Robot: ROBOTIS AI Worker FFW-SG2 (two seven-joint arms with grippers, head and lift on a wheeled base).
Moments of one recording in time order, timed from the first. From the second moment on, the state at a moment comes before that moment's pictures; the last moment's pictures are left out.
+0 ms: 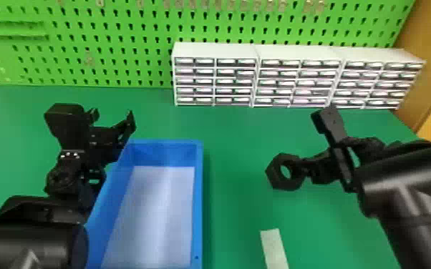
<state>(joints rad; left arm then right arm) -0.03 0.11 -0.04 -1.79 0.09 0.18 0.00 -0.29 -0.23 0.13 -1.78 0.32 1.12 0.73</state>
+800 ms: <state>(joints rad) -0.02 0.11 -0.03 -1.79 0.10 0.19 0.00 -0.30 -0.13 -0.01 -1.67 -0.03 0.57 0.50</state>
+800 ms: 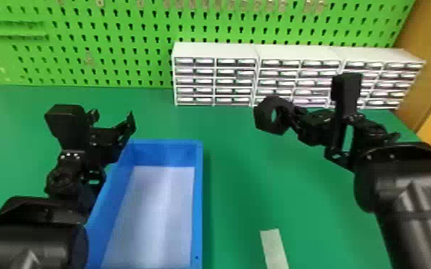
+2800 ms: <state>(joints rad) -0.02 0.11 -0.03 -1.79 0.10 0.19 0.00 -0.44 -0.26 0.62 -1.54 -0.75 0.48 0.34</state>
